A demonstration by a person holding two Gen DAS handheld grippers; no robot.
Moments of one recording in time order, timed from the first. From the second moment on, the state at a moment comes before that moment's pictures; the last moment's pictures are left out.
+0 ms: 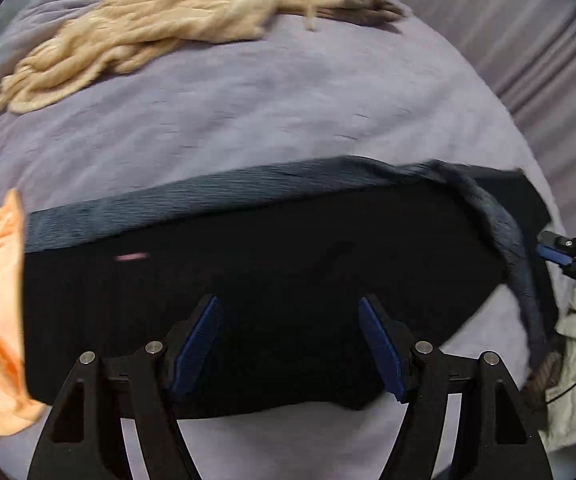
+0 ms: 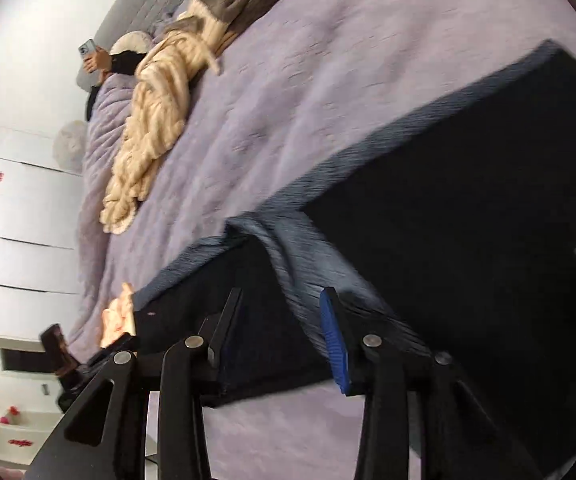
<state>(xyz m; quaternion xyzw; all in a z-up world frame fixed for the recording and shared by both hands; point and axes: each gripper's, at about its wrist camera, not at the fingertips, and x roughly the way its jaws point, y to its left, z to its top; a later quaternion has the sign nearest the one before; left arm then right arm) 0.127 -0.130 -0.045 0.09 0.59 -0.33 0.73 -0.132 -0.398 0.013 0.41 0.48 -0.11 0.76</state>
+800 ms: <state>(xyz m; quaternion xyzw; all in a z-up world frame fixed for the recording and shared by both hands) 0.055 -0.393 -0.073 0.03 0.66 -0.46 0.59 -0.327 -0.561 -0.045 0.55 0.52 0.08 0.64</state>
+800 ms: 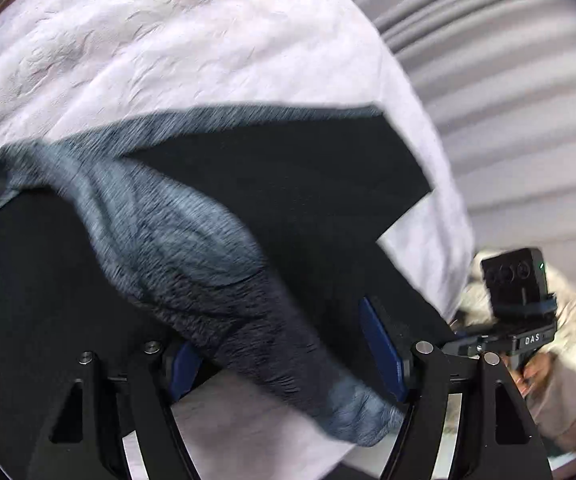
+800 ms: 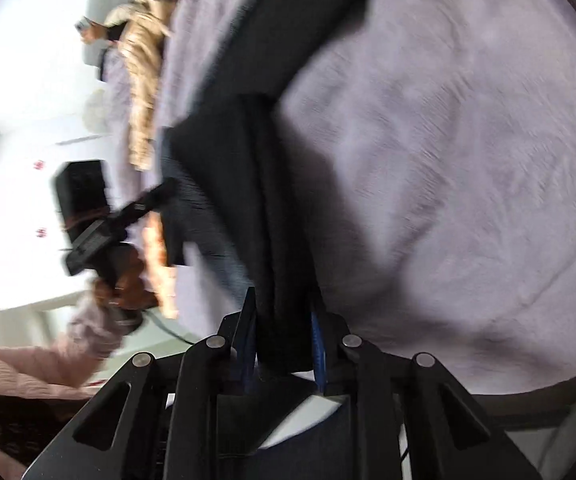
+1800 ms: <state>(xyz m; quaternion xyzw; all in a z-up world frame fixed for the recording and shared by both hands) 0.089 -0.326 -0.081 0.12 0.64 -0.22 0.73 -0.237 -0.652 -0.074 0.62 0.41 -0.09 0.67</state>
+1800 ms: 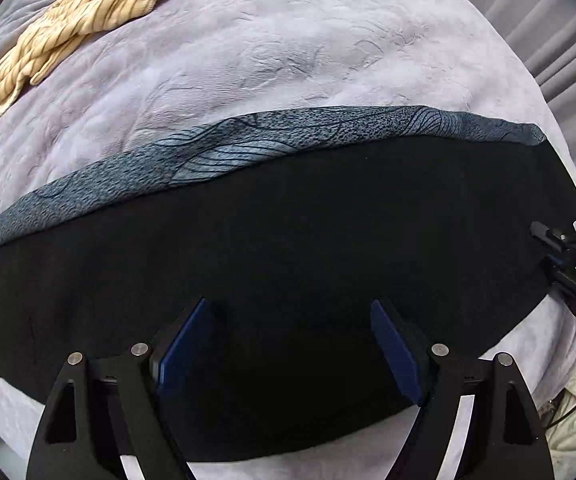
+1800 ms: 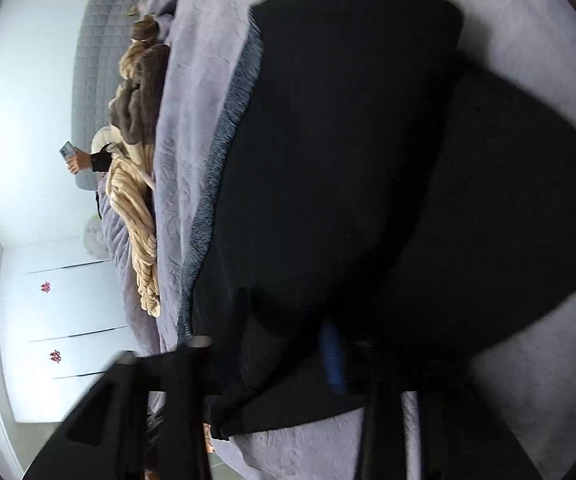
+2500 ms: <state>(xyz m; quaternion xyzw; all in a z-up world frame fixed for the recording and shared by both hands) 0.100 -0.334 -0.095 0.16 0.61 -0.22 0.75 -0.257 -0.646 0.029 0.38 0.48 -0.14 0.78</state>
